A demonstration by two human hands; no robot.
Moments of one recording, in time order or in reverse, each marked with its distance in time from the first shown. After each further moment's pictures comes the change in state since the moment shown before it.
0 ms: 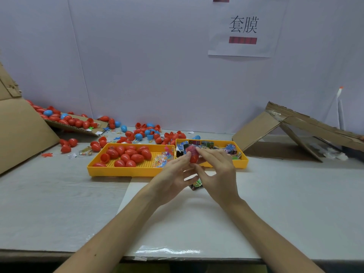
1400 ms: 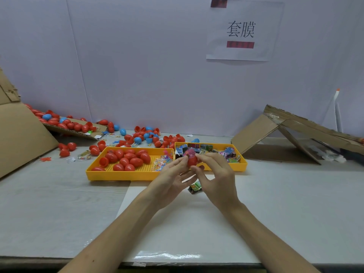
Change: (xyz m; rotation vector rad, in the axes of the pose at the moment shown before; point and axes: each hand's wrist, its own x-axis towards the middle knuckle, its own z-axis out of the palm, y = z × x) left_hand 0.002 -0.001 -0.006 -0.117 0.058 0.011; right_hand -0.002 0.001 0.000 0.034 0.027 -0.034
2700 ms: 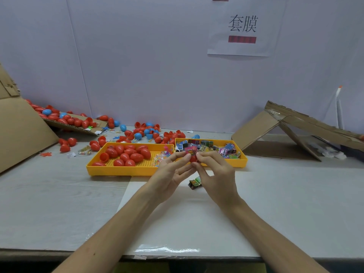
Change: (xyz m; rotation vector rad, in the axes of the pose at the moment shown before) left_hand 0.002 0.001 -0.001 -0.070 0.078 0.049; right_hand -0.001 -0.003 -0.001 0.030 0.001 -0.042
